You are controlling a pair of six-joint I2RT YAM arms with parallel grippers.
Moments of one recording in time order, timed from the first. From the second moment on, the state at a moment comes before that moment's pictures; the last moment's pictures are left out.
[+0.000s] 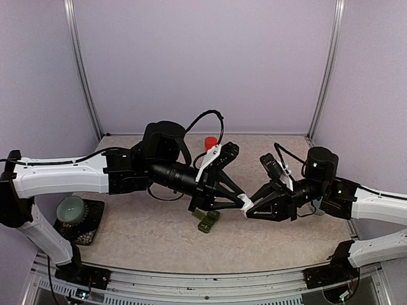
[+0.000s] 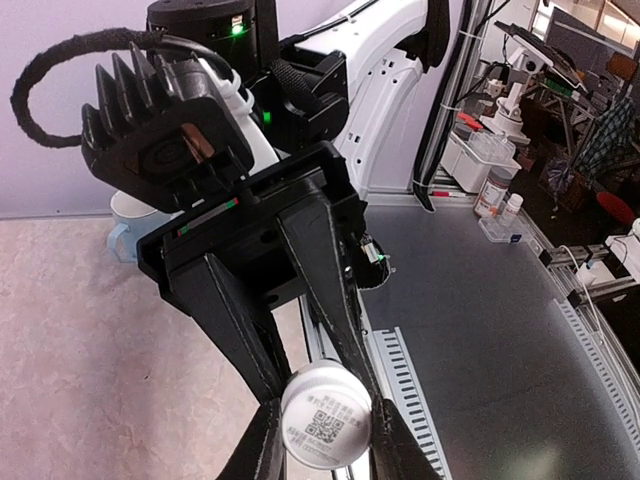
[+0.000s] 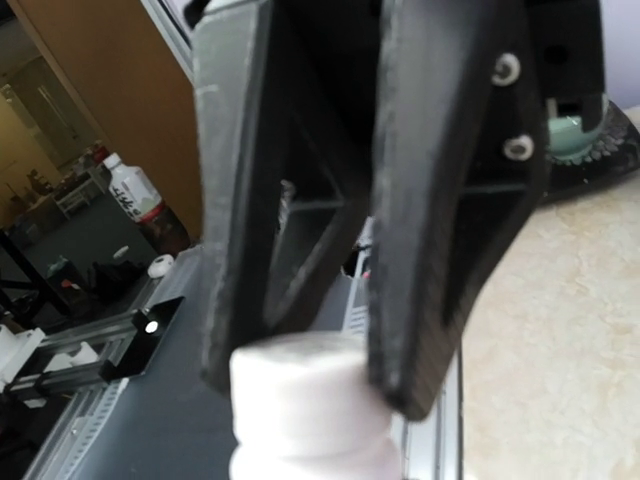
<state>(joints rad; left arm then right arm) -1.13 1.55 1.27 -0.03 0.65 0.05 0.82 1.02 0.60 0.29 -1.02 0.32</state>
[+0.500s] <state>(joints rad) -1.12 1.60 1.31 -0.09 0.36 -0.28 0.82 0.97 0.67 0.00 -0.62 0.10</state>
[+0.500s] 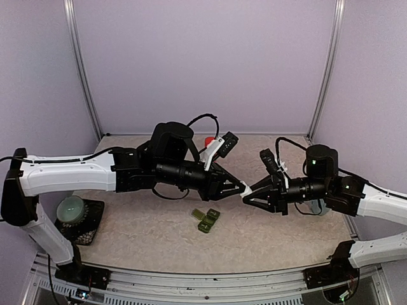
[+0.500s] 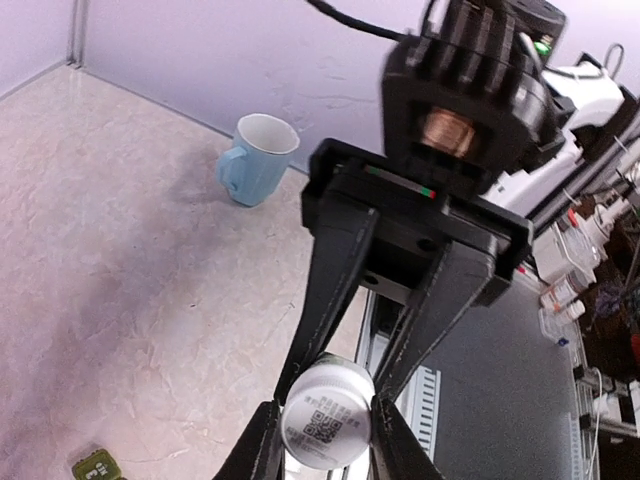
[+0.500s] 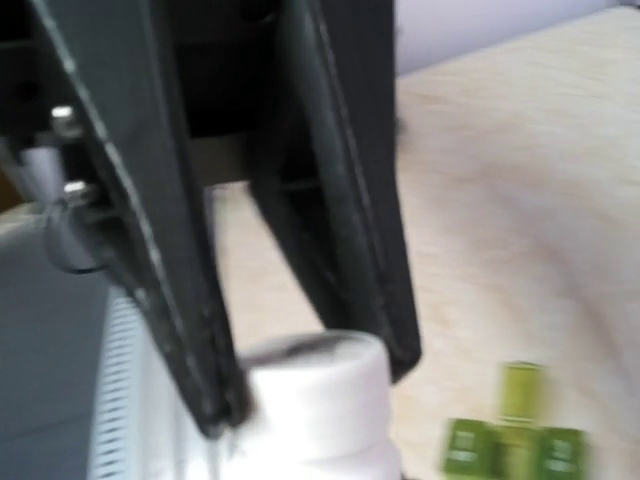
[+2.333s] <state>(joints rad) -1.11 1.65 1.34 0.10 0.48 -0.36 0.82 0.93 0.64 0.07 -0.52 0.16</state>
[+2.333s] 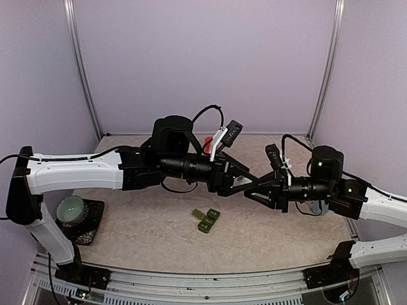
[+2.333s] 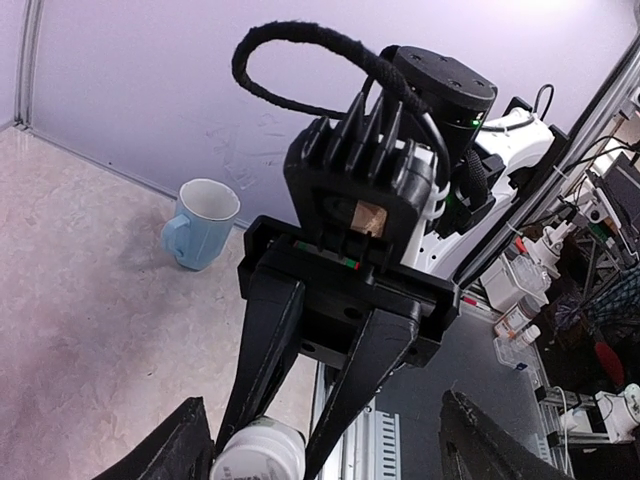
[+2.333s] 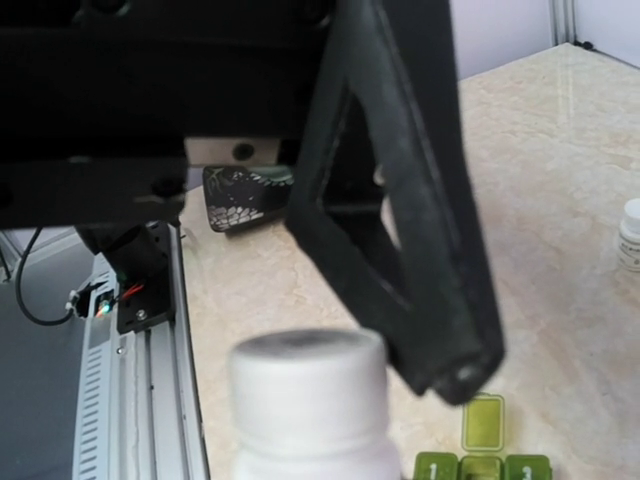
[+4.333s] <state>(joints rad) -1.10 1.64 1.30 0.15 0.43 -0.39 0.72 0.91 0.58 0.21 -0.55 0.23</state>
